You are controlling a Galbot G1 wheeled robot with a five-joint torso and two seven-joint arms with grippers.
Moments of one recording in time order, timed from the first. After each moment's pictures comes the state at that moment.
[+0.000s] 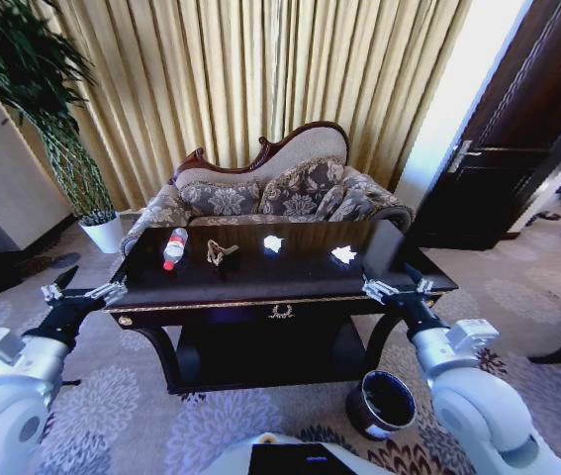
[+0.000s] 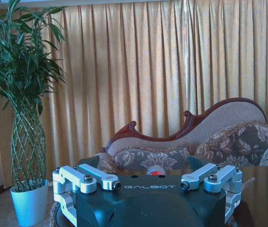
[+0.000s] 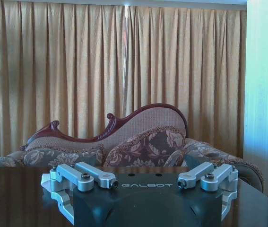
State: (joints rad) left arm 1.69 -1.12 -1.16 -2.47 -0.70 0.44 -0.04; right arm -1.64 1.04 0.72 2.50 0.58 -0.31 0.31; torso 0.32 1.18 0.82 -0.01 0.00
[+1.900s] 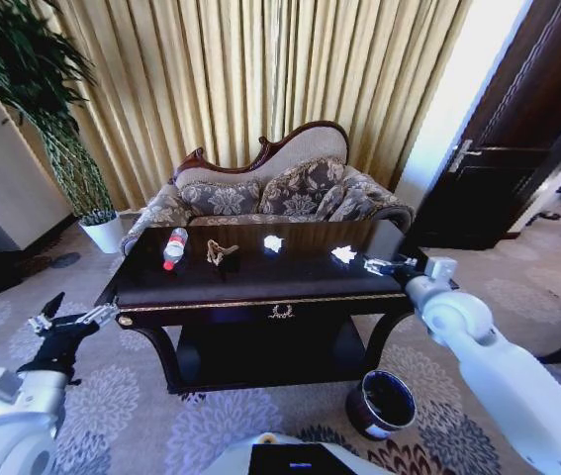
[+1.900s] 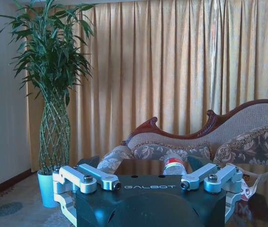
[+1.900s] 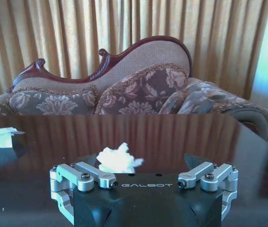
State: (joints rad) left arm 1.84 -1.29 -1.13 -2.50 -0.60 0.29 -0.07; right arm -1.04 0.75 0.44 1.96 0.95 -0.52 0.34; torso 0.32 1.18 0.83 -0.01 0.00
